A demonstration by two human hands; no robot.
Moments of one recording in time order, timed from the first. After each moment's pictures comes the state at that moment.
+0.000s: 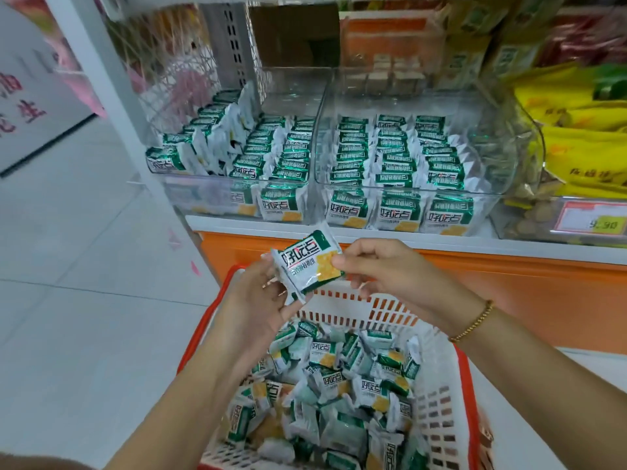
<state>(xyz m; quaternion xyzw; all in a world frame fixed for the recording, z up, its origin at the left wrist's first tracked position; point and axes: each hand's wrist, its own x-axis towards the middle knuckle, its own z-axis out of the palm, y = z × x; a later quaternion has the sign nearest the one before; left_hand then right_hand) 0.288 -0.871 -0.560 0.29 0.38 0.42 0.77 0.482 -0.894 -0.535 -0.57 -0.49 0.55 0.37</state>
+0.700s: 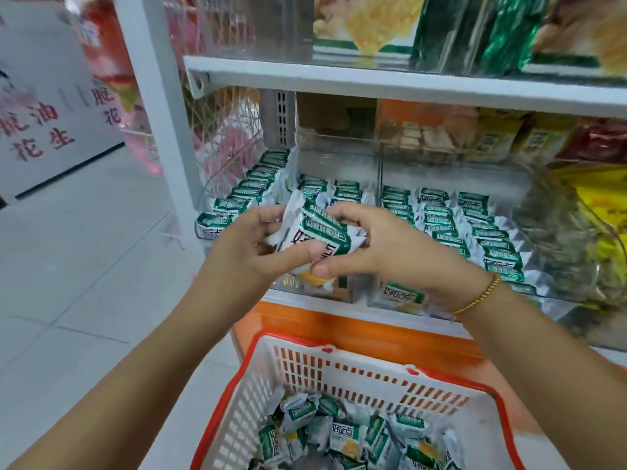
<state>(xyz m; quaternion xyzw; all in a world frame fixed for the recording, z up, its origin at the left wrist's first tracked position) 0.244 -0.766 -0.459 0.64 0.43 0.42 0.49 0.428 -0.782 -0.437 -0.54 -0.70 0.37 0.28</state>
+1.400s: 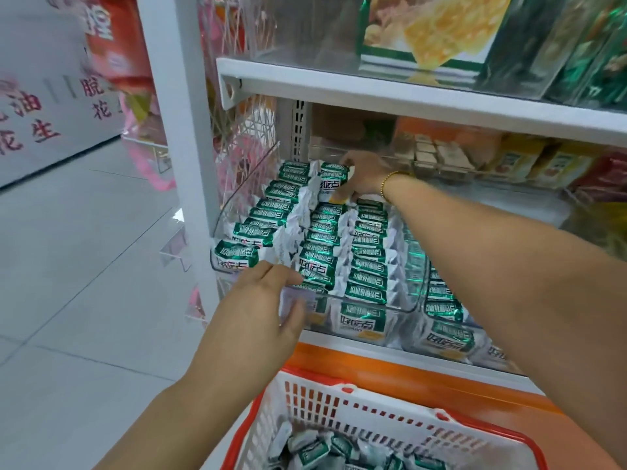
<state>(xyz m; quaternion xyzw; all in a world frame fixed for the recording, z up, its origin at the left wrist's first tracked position) 0.214 -0.725 -0.508 0.80 0.48 0.33 0.13 0.442 -0.540 -0.452 -0.73 -0.65 0.18 0.15</state>
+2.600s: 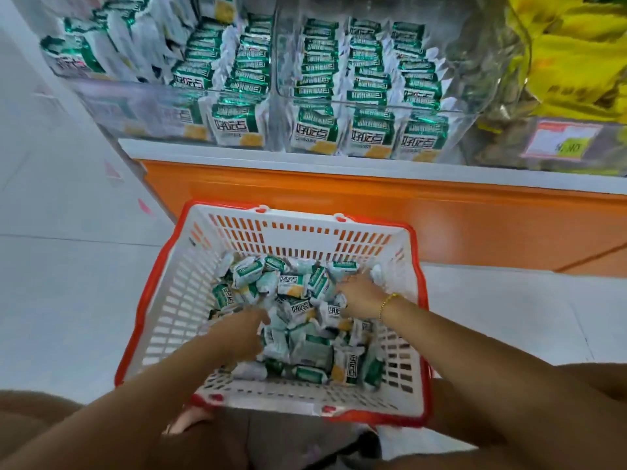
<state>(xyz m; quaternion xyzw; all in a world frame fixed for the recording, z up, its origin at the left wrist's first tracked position) 0.255 -0.892 -0.729 0.81 0.43 -0.26 0.30 0.509 -0.923 -0.758 -0.66 -0.65 0.33 -0.19</state>
